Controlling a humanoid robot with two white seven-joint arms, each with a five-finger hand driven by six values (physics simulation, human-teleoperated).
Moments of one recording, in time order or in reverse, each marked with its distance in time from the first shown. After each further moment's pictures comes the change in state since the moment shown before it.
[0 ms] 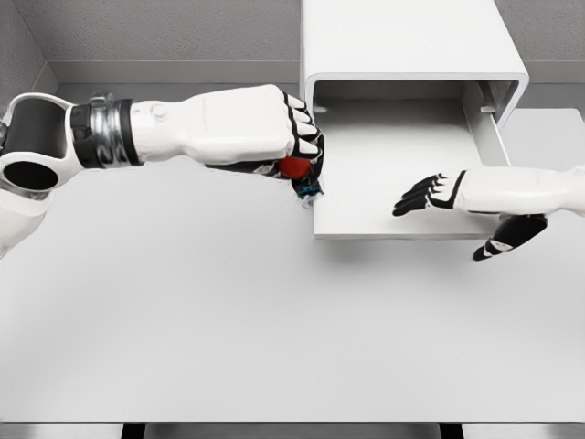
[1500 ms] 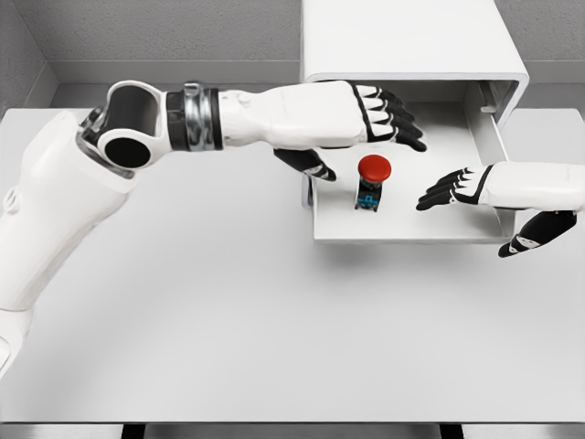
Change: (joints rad) left arm -0.086 -0.183 -0.092 0.192 -0.025 0.000 0.001; right arm -0.008 -0.069 -0.006 -0.009 -0.002 0.000 0.000
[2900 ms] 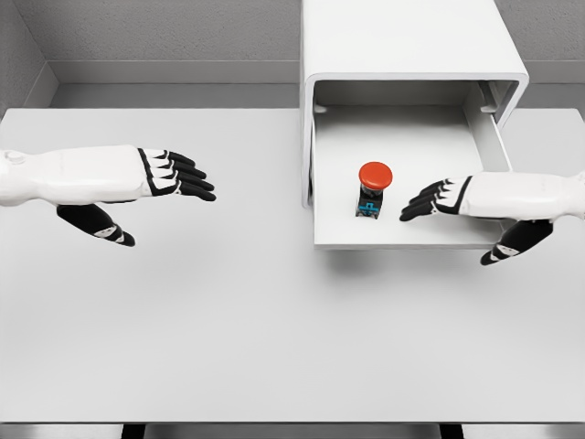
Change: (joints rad) left arm 0.189 0.722 -0.023 -0.220 0.368 0.000 0.000; right arm 0.023 0.061 0.003 0.011 0.032 0.000 0.000
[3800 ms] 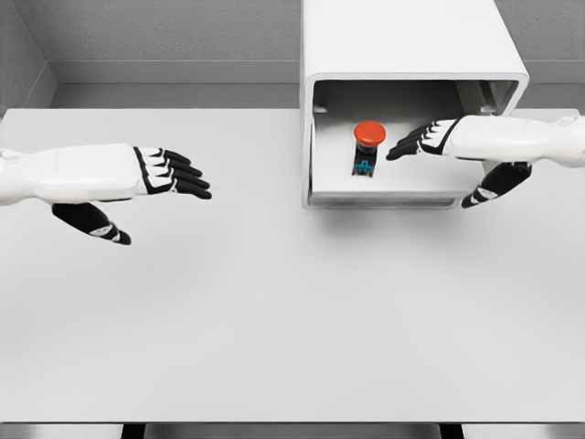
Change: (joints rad) left arm 0.008 0.012 0.013 0.001 0.000 0.000 0.000; right arm -0.120 0.164 -0.009 0.196 0.061 0.000 0.000
